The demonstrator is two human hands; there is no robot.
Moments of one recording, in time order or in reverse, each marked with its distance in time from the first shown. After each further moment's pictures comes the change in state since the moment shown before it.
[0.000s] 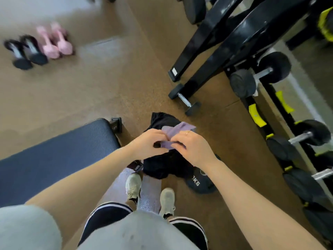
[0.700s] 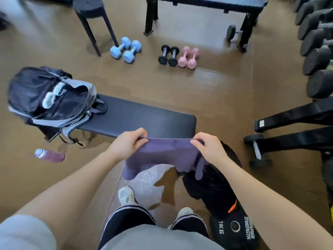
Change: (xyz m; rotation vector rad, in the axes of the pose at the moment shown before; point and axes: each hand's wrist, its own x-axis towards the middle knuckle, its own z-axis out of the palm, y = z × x) left_hand -0.357 0.038 0.033 0.091 0.787 -0.818; right_hand 0.002 -0.181 0.083 0.065 -0.395 -0.219
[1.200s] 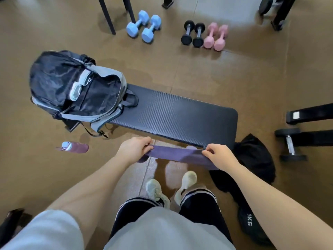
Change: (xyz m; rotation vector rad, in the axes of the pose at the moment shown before) left_hand -0.014 -0.197 -0.057 0.231 -0.210 -0.178; right_hand 0.078 -0.088 0.153 -0.214 -0.272 0.246
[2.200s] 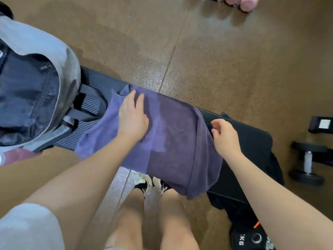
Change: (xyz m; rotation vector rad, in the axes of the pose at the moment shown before) left_hand 0.338 -0.076 0.085 -0.143 0.260 -0.257; right_hand 0.325 0.029 0.019 0.220 0.153 0.268
